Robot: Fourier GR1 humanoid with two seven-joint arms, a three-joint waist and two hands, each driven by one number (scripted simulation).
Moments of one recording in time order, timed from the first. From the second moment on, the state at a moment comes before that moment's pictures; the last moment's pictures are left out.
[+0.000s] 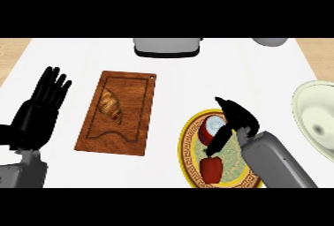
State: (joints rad) left arm -0.14 0.26 0.09 -1.59 0.35 -0.03 0.04; right arm -0.45 -0.27 0.43 -1.38 0.28 0.22 1.00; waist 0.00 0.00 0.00
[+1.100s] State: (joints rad) left arm -0.11 0.26 0.15 -1.57 0.34 -0.06 0.03; right arm -0.34 -0.42 0.58 -1.53 0.51 0.41 0.59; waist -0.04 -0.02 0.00
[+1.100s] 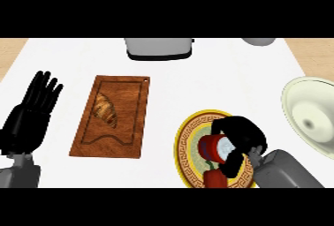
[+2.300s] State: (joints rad) left arm -0.05 0.24 0.16 -1.64 0.35 -0.05 0.05; right arm 0.39 -1.04 -0.27 -1.98 0.25 0.03 -0.09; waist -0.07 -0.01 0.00
